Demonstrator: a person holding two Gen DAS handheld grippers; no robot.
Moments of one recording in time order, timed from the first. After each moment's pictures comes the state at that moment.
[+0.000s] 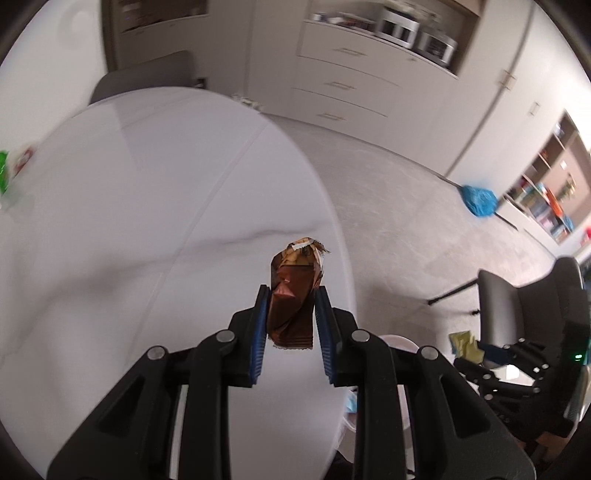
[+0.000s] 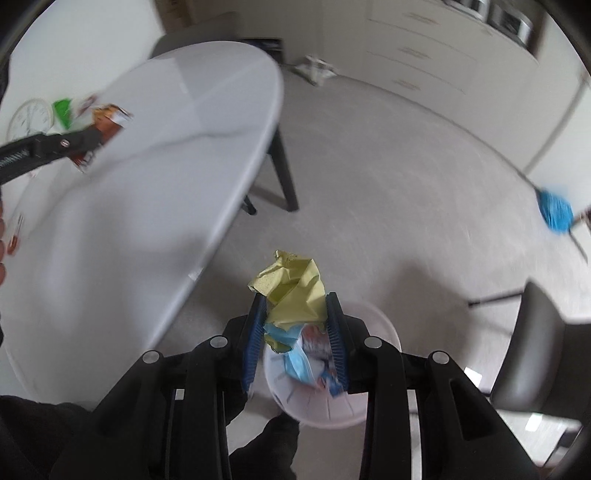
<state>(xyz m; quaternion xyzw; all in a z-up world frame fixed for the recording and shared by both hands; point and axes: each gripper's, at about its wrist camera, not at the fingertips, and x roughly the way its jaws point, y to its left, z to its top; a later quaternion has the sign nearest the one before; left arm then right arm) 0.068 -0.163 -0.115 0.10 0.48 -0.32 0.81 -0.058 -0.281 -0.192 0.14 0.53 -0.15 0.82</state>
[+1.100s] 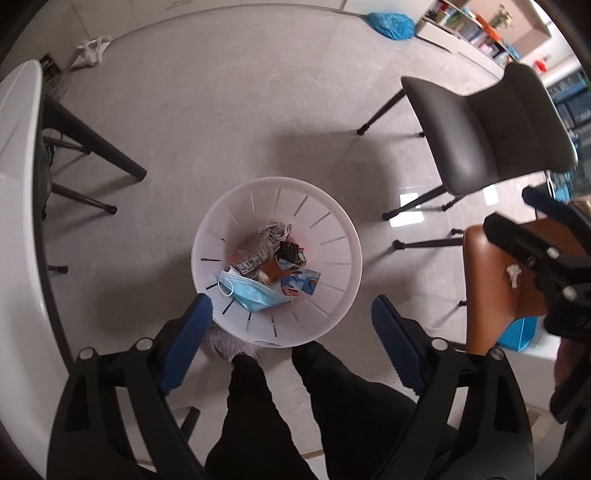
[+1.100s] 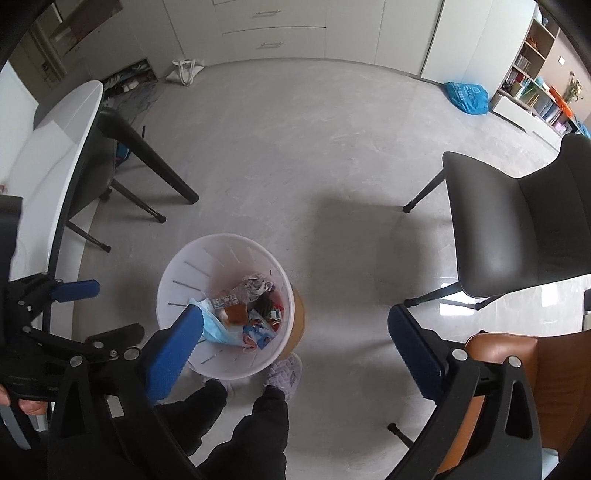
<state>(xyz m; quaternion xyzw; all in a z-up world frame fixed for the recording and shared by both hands) -0.108 -0.336 -0.260 0.30 0.60 -0.44 0.60 -0.220 -0.380 -0.251 0.26 0.52 -0.32 0.75</state>
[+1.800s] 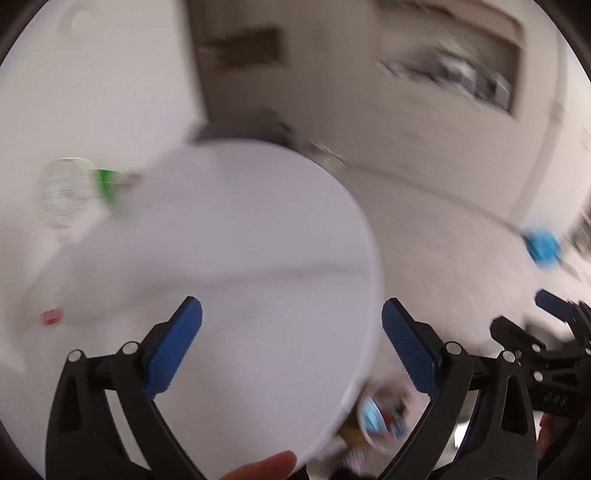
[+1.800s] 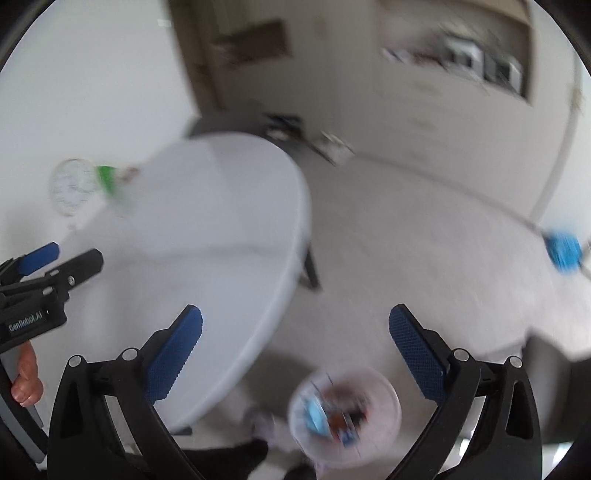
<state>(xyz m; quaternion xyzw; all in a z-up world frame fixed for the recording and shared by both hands) -0.014 -0.115 0.030 0.10 0.37 -0.12 0.91 -0.055 -0.259 -0.042 0.11 0.38 -0.09 0.91</state>
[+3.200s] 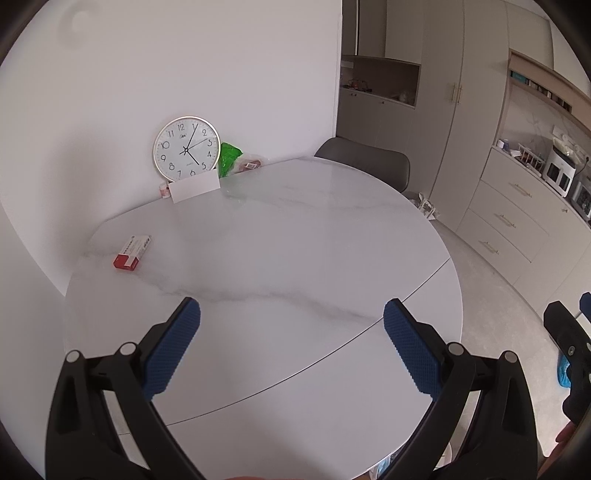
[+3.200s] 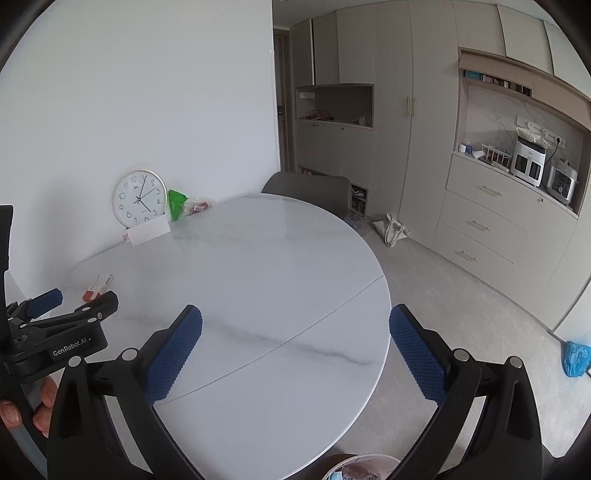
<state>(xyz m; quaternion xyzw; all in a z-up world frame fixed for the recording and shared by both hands) 0.010 0.011 0.076 -0.02 0.37 0.05 0.93 0.011 -0.137 0.057 0.02 0.29 -0.02 0.96</state>
